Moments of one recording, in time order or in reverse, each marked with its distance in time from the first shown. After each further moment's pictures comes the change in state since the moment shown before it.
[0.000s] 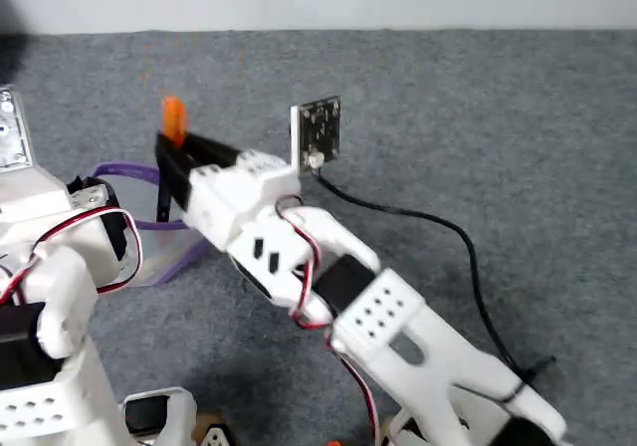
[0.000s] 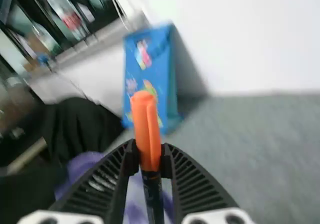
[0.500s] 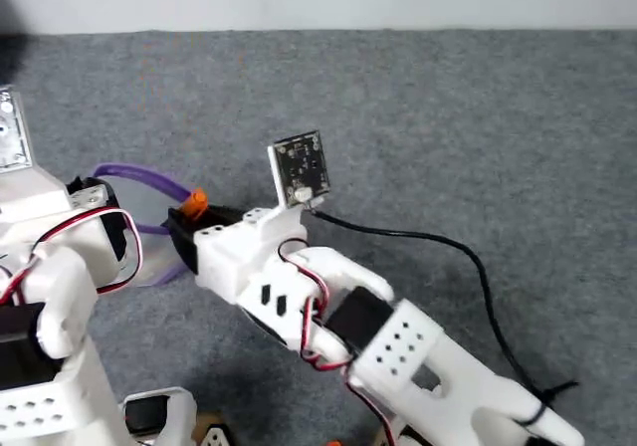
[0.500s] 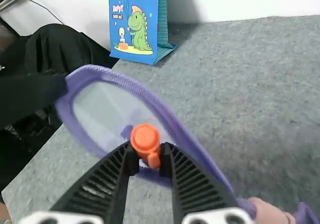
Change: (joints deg) left arm 0.0 0.0 0.0 0.0 0.0; right arm -5.6 -5.3 1.8 16.4 0.0
